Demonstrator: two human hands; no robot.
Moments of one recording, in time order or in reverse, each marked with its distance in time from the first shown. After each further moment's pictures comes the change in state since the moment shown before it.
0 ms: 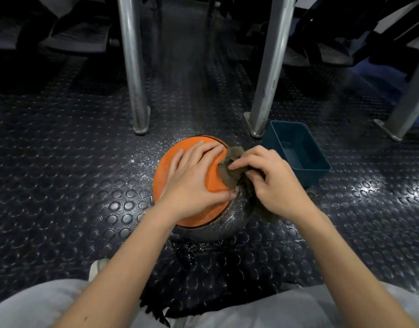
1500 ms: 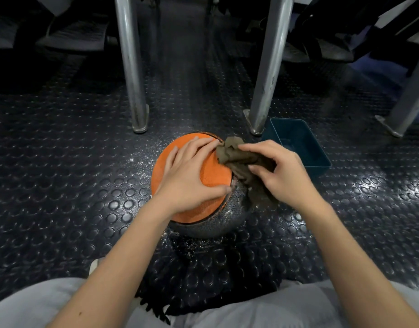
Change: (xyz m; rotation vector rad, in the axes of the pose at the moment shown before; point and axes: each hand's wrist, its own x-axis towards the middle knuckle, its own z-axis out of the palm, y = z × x) left_hand 0.003 -0.004 -0.005 -0.043 -0.023 -0.034; right_hand 0.005 0.019 -0.004 0.125 0.077 0.042
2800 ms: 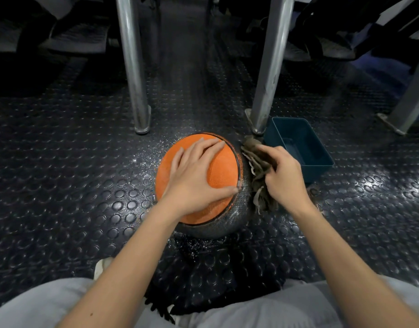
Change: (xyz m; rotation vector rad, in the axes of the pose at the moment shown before) left_hand -0.003 0.005 0.003 0.017 0.010 0.009; right_hand -0.002 0.016 0.022 -0.063 0.165 0.253
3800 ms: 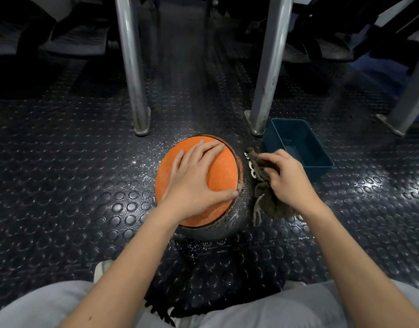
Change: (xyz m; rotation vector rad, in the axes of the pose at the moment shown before) left_hand 0.000 0.000 -0.001 -0.008 -0.012 0.012; right_hand 0.003 0.011 -0.012 -0.164 -0.172 0.032
